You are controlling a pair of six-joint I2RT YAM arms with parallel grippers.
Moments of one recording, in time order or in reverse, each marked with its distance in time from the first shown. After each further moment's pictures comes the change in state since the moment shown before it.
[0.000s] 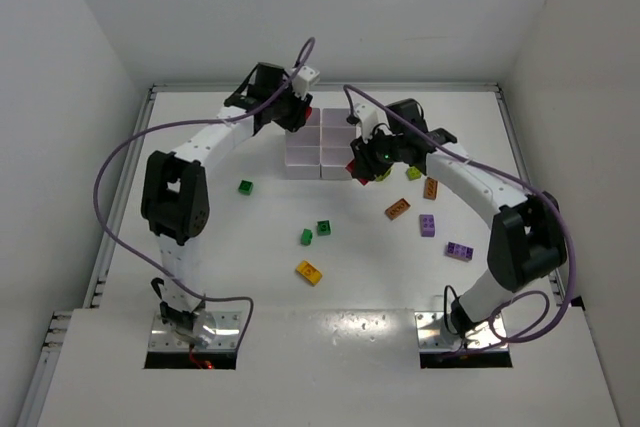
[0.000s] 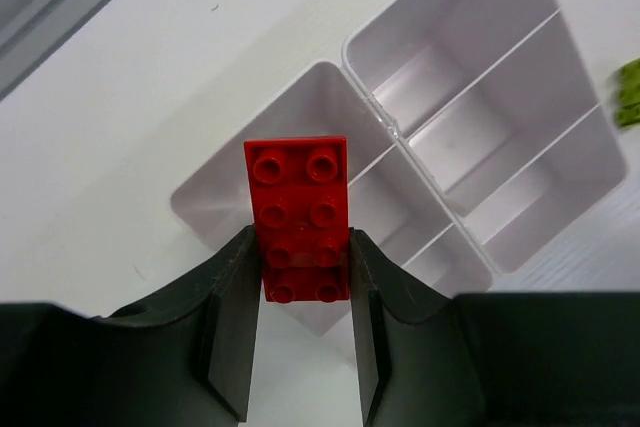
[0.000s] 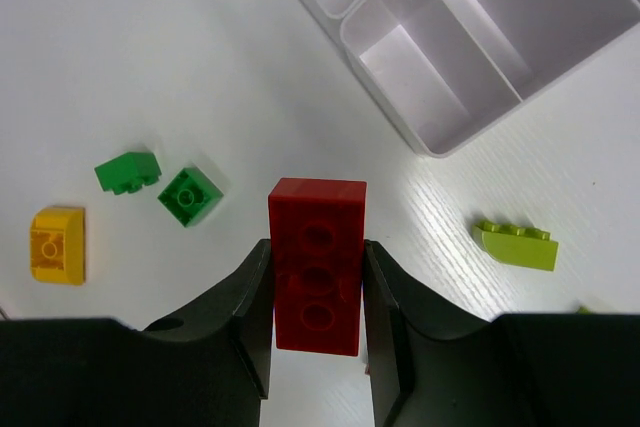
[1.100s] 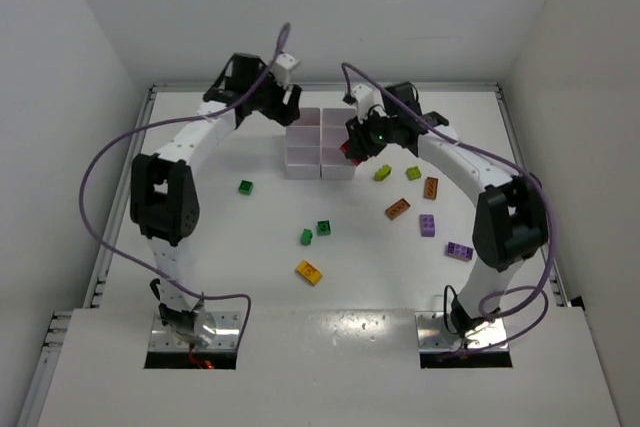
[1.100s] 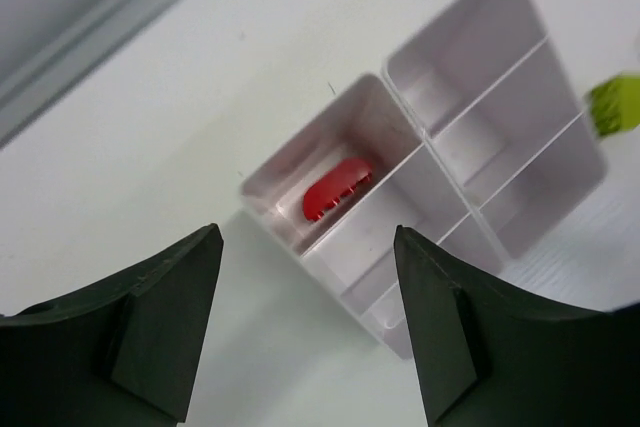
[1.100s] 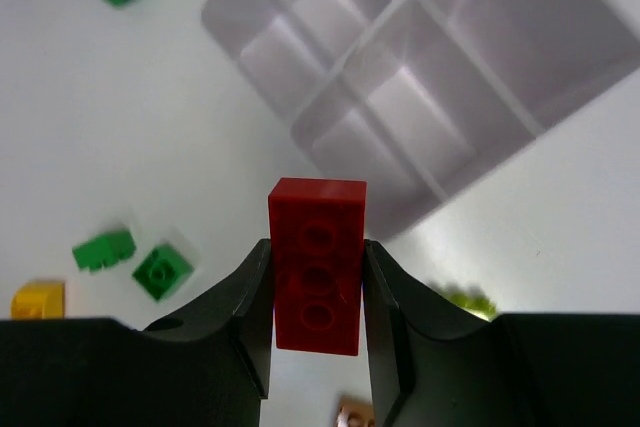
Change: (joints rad) left arm 0.070 0.018 0.049 -0.025 0.116 0.071; right arm -0.026 0.127 0.145 0.013 -0.017 0.022
